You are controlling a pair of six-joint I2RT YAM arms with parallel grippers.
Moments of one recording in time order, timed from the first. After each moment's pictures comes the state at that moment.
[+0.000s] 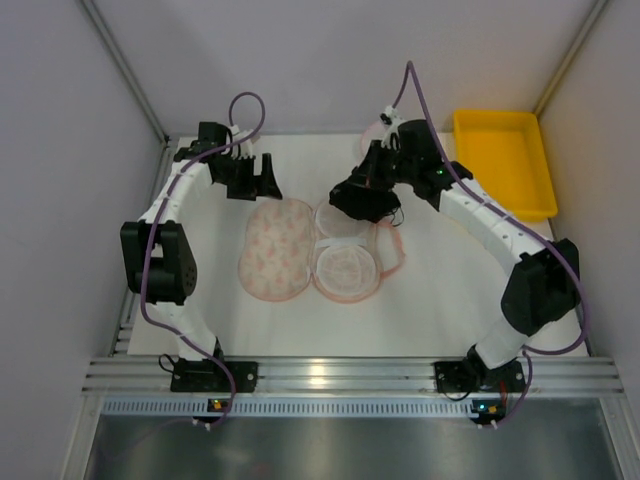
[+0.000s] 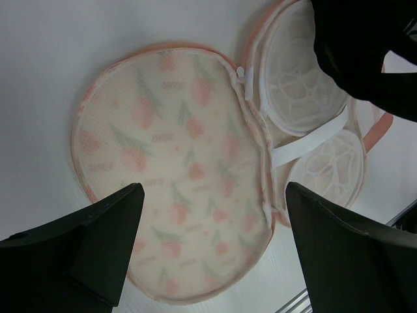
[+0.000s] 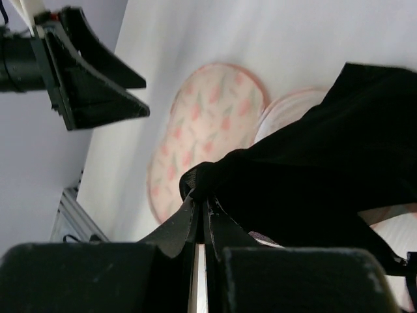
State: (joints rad) left arm -0.05 1.84 1.58 -0.76 0.54 -0.02; right arm 0.47 1.64 1.45 -0.31 -0.34 0.54
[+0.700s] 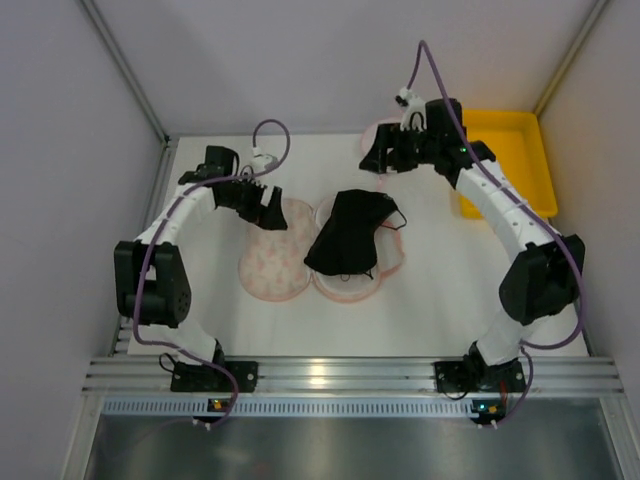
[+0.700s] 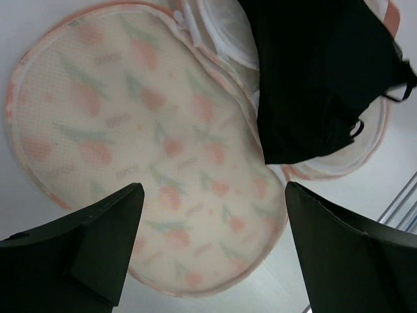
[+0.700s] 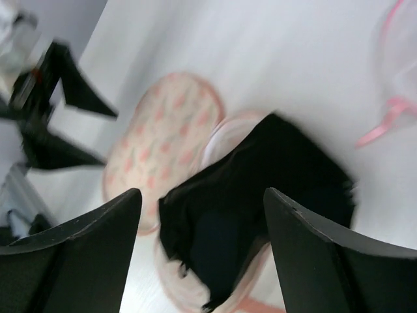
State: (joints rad) left arm -0.08 1.71 1.36 -0.71 0.67 0.25; right arm 0.38 1.65 1.51 -0.44 -0.49 0.30
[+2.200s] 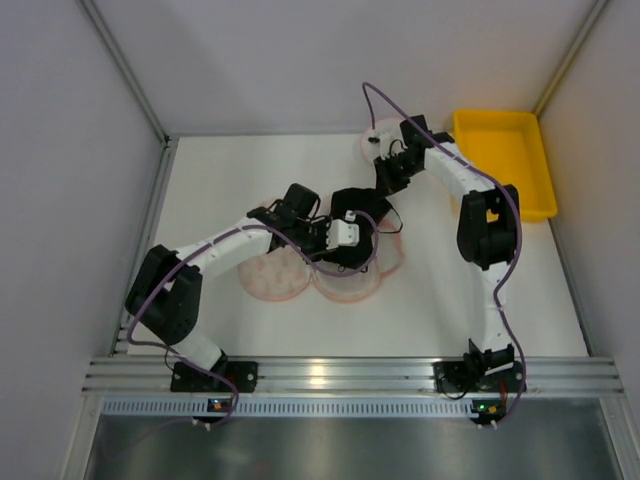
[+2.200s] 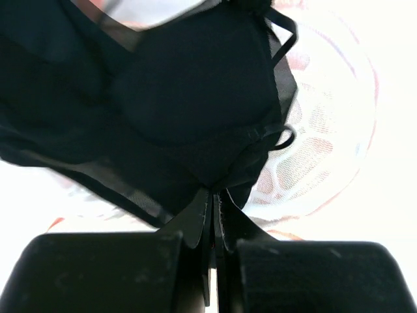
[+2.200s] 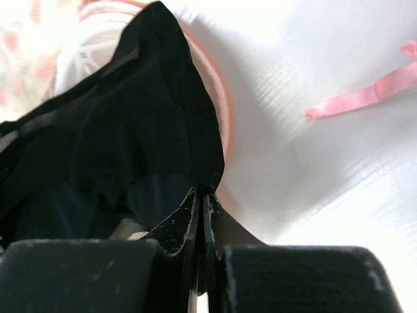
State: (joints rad) left arm -0.62 1.64 1.10 -0.41 0.48 0.88; right arm 0.28 2.23 1.93 -0.83 -0.56 -0.25
